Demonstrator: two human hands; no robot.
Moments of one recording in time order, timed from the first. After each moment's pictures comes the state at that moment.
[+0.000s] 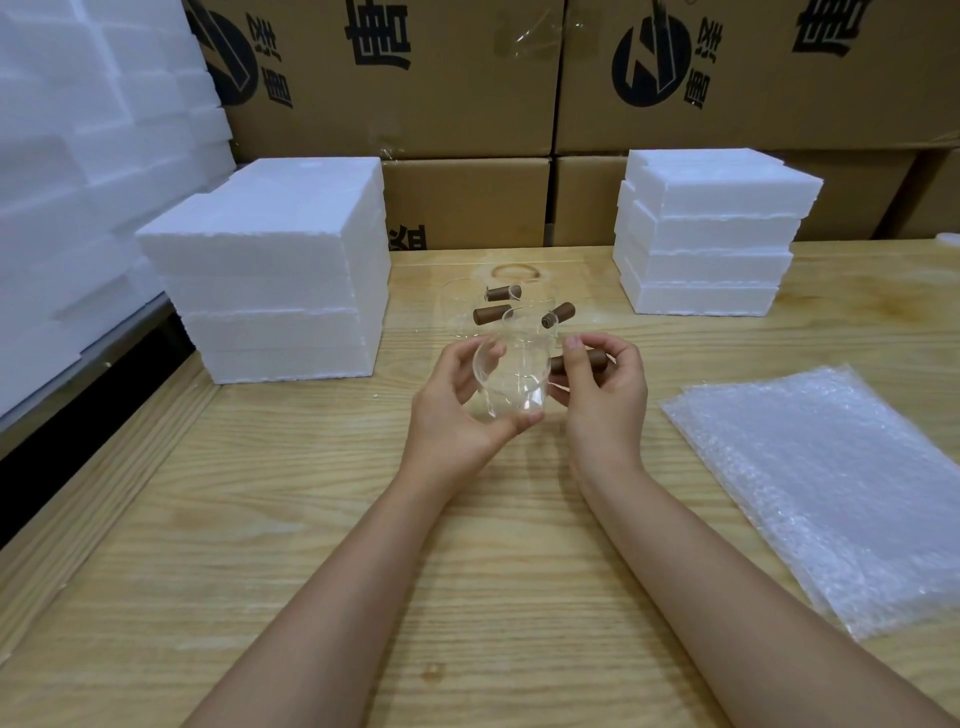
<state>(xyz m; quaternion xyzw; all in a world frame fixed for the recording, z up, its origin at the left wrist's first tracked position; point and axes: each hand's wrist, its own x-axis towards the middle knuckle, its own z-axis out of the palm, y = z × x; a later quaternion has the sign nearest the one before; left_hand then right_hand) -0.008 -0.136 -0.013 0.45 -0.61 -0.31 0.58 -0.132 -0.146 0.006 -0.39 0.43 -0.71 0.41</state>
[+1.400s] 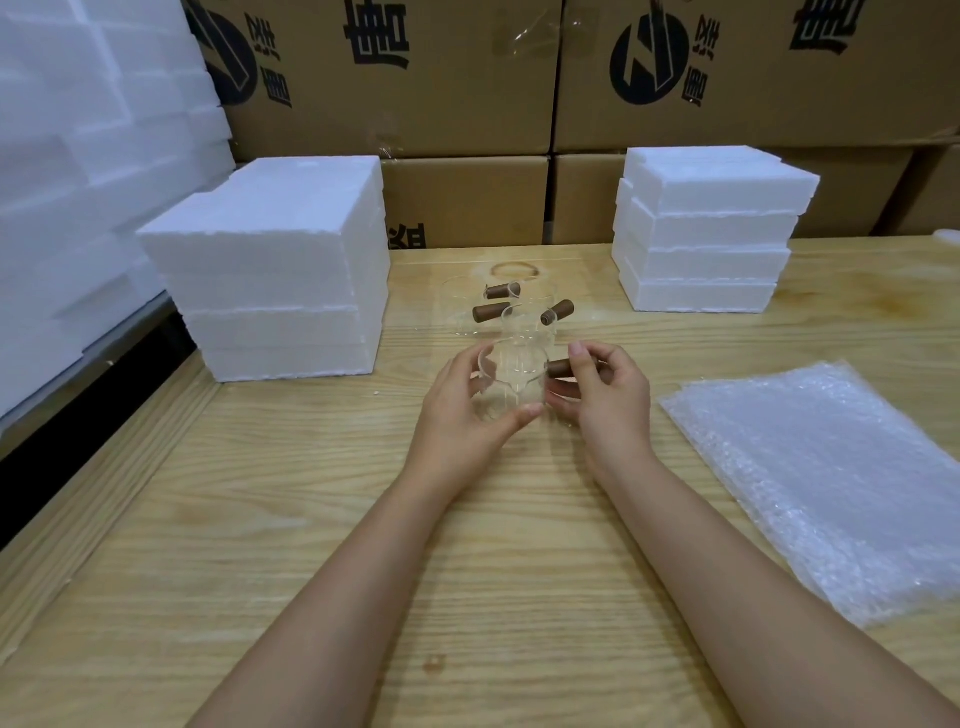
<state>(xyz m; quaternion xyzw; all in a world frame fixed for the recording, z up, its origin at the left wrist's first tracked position) -0.008 -0.141 -0.019 0.53 -0.64 -0.26 0.48 -0.147 -0.158 -0.003 -0.39 0.45 -0.66 0.46</state>
